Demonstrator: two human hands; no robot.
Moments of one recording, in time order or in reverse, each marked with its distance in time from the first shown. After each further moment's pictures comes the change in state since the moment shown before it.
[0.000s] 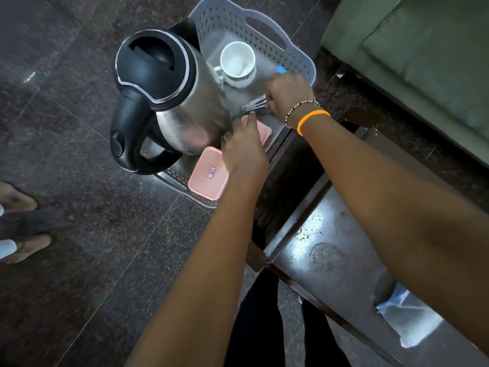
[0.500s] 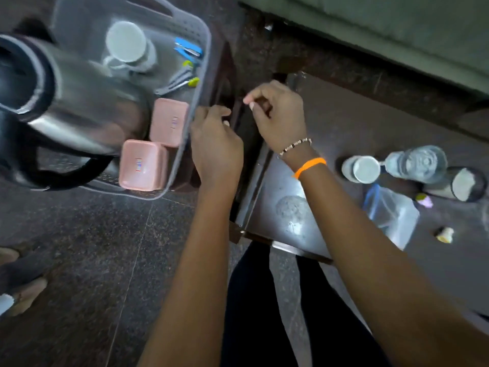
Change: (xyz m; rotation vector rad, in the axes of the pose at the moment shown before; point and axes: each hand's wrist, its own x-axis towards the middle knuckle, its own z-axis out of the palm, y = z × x) left_hand -0.079 0.070 0.013 -0.305 0.126 0.185; right_hand -0.181 0.042 0.008 0.897 0.488 0.449
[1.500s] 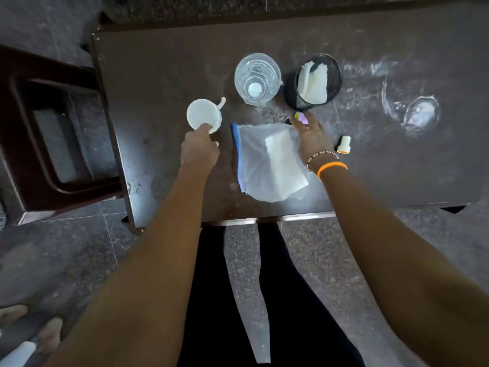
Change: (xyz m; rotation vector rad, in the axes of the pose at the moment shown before) left_hand -0.141 0.086 0.283 0.509 -0.621 0.129; right_hand -0.222 0.348 -0.208 -0.392 -0.306 0.690
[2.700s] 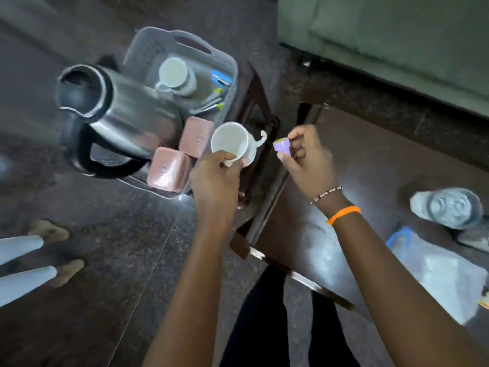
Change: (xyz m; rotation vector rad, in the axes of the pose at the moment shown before) left_hand -0.098 -0.224 -0.223 -0.610 0.683 -0.364; right_hand -0.048 -0.404 0.008 0.617 0.043 -0.679
